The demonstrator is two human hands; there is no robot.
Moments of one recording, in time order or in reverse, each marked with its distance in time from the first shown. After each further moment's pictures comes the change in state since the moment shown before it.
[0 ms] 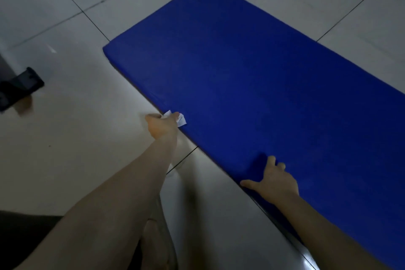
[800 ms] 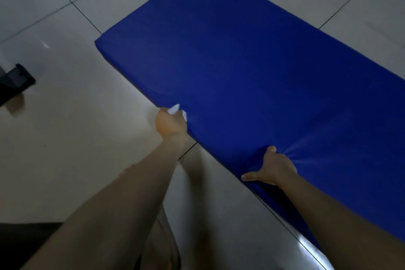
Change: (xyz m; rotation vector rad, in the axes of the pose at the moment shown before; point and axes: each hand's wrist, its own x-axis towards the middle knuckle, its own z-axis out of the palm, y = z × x) left_hand -0.023 -0.009 0.010 0.272 -0.004 0.202; right_hand 0.029 -0.009 -0.015 0.012 -0.155 0.038
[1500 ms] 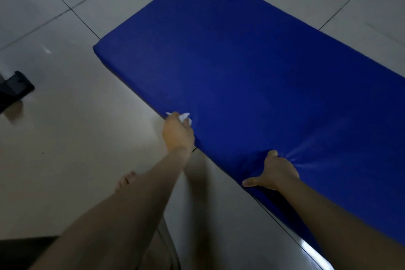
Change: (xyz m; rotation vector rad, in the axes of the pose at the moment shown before) left_hand -0.014 -0.010 0.010 0.335 -0.061 0.279; right_hand 0.003 -0.002 -0.001 -0.018 -0.002 0.010
